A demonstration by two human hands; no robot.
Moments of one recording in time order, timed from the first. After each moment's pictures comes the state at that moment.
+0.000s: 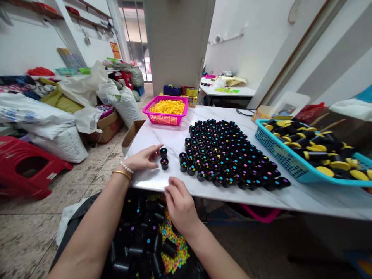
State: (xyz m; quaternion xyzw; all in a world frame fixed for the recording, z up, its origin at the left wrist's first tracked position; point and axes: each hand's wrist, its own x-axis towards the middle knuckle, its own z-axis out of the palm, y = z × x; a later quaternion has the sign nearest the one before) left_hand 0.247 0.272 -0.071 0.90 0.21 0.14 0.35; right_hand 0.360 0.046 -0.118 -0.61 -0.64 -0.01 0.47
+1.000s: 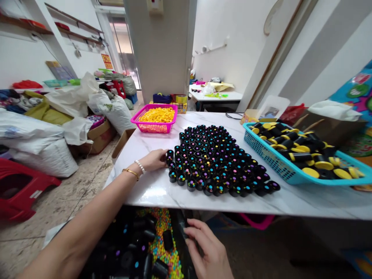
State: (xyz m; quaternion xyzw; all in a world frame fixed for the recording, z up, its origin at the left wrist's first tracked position) left_hand 0.347 0.274 -0.059 0.95 0.21 0.09 0.20; right_hand 0.416 -0.052 -0.138 -0.67 -0.63 0.02 0.40
